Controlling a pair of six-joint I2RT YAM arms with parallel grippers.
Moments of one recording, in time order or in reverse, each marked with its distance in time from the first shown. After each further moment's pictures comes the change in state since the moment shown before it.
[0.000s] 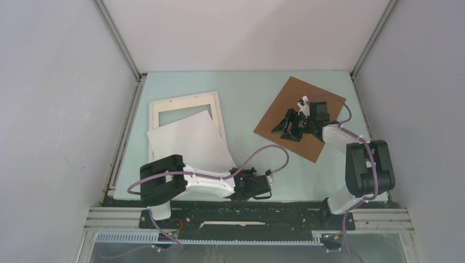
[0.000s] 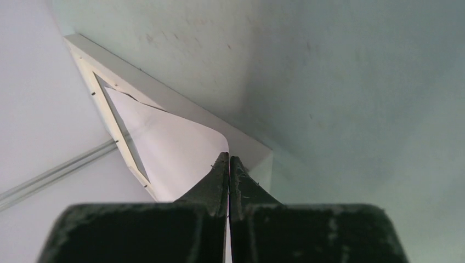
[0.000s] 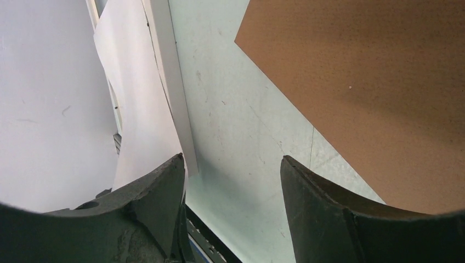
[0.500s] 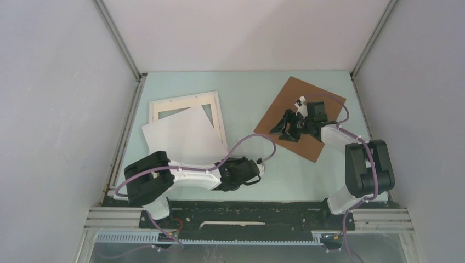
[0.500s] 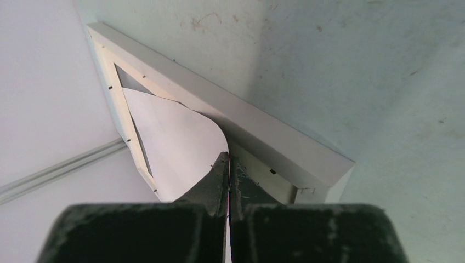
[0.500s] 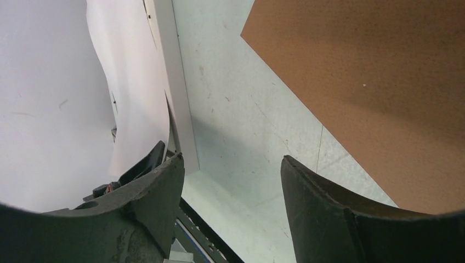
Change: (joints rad) left arm 0.142 -0.150 -0.195 0.256 0.018 0.219; right arm 0.022 0.000 0.000 0.000 0.004 0.000
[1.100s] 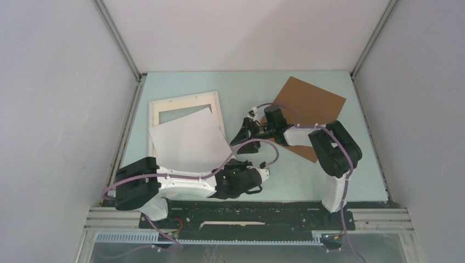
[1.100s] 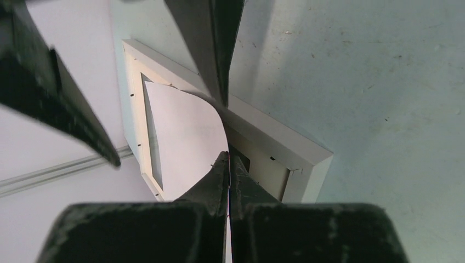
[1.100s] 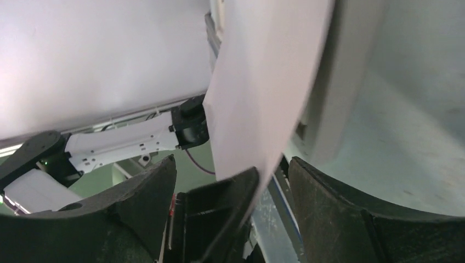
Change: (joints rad) left arm -0.122 -0.090 0.003 0.002 -0.081 -0.077; right arm 0.341 0.304 0.102 0.393 -0.336 0.425
